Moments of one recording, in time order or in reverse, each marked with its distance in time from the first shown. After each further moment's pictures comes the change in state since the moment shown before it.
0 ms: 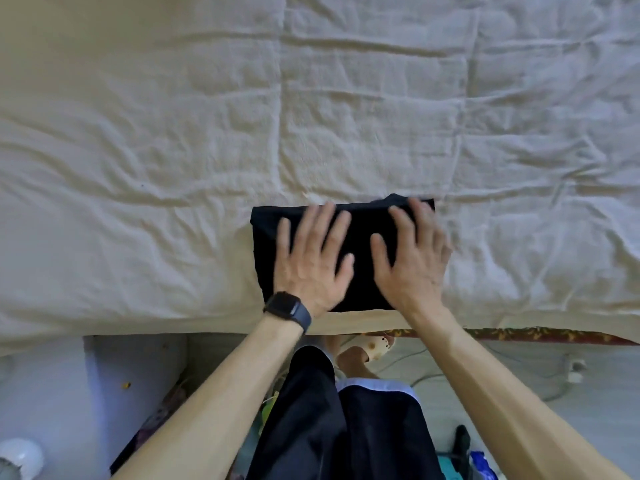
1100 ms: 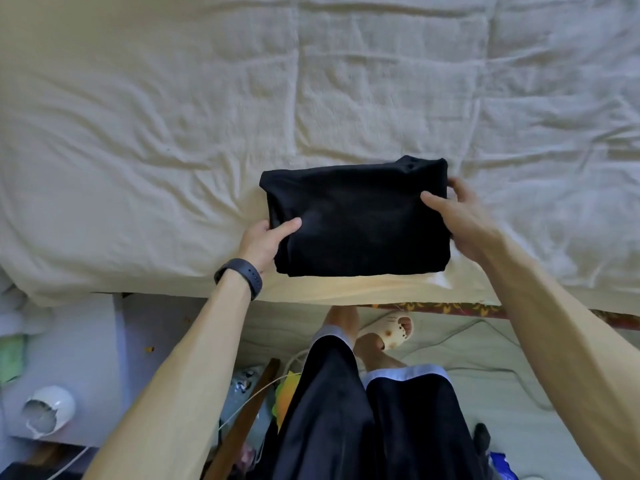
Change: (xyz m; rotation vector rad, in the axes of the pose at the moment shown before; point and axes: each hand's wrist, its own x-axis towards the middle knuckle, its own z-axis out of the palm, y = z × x) left_hand -0.036 -0.071 -0.017 -1.149 -0.319 -1.138; right_hand 0.043 0.069 -0.010 0.991 -0.555 0.668
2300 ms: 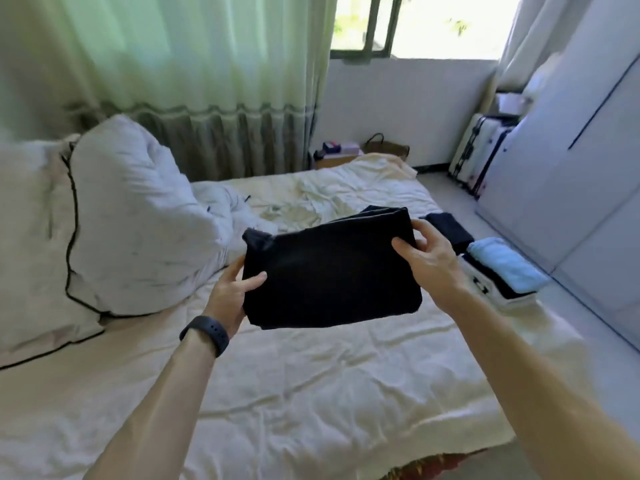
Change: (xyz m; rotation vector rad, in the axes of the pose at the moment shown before) left_hand -0.363 0.300 0.142 -0.233 -0.593 0.854; right_hand -0.419 -0.252 -0.242 0.089 0.475 -0.904
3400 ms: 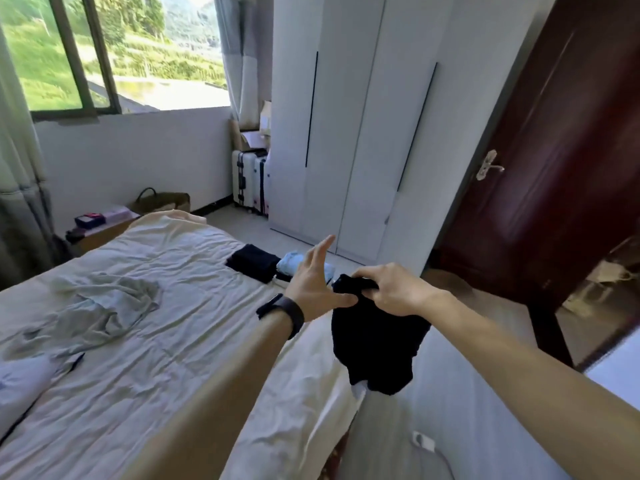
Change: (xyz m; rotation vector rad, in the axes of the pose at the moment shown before) left_hand -0.017 0.035 0.366 0.807 -1.007 0.506; right_hand -0.114 -0.091 -0.191 -1.031 0.182 0.364
